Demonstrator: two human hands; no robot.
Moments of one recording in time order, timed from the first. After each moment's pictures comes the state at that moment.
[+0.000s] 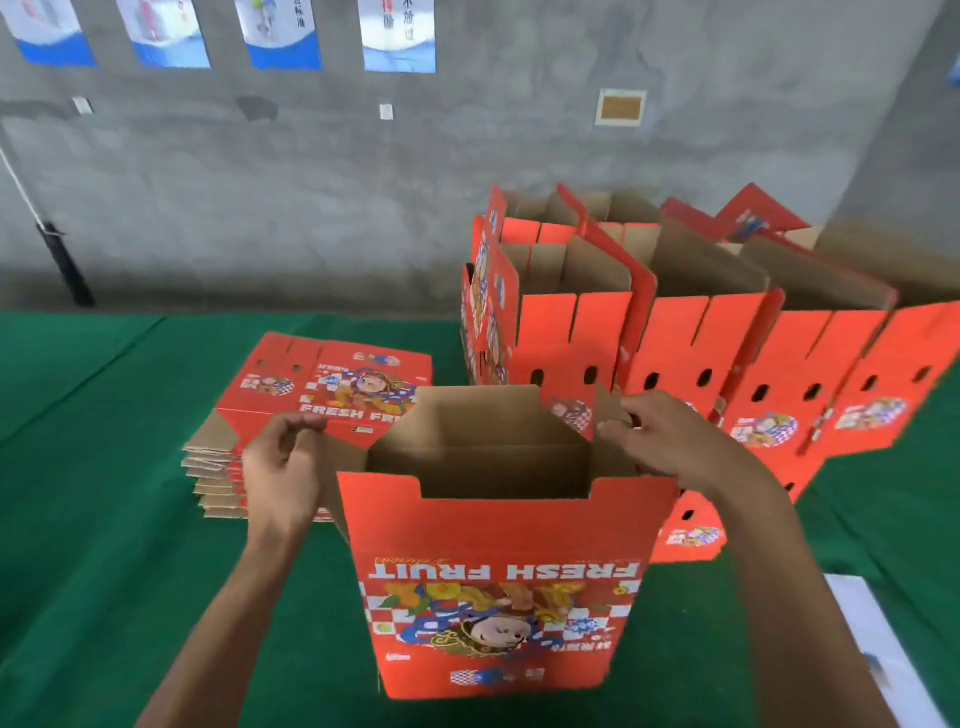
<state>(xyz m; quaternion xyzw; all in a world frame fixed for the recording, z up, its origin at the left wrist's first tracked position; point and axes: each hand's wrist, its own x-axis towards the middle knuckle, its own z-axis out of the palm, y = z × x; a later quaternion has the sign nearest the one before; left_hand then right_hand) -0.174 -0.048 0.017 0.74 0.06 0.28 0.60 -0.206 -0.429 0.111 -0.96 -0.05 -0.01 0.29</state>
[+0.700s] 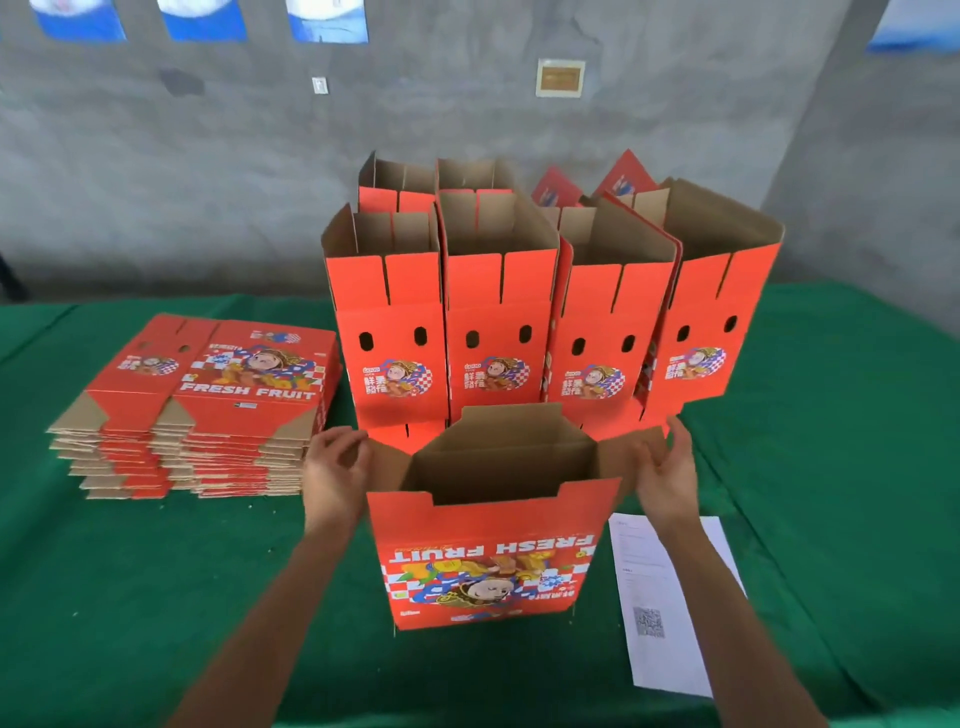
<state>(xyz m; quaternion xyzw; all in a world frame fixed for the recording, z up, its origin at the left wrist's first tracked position) -0.207 -0.297 -0.064 0.85 0.02 0.22 0.48 -0.271 -0.677 -0.048 -0.79 0.22 -0.22 0.53</state>
